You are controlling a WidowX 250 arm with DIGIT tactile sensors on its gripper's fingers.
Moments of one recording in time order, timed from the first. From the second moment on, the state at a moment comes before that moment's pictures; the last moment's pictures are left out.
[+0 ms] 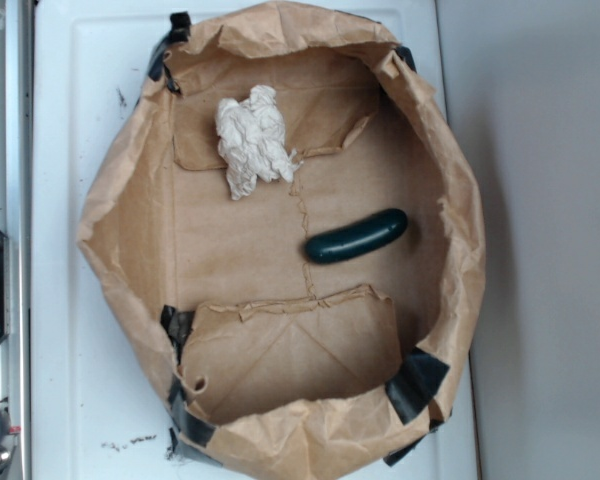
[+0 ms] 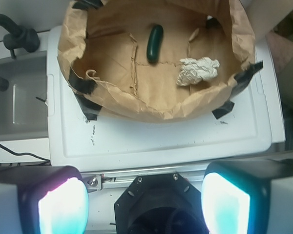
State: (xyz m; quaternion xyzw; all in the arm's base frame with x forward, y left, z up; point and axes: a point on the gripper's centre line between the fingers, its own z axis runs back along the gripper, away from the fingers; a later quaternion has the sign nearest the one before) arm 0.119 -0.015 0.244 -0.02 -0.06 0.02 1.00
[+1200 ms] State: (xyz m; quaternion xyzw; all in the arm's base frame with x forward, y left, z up) arm 0.149 -0.020 0.246 0.11 -0.14 0.05 0.98
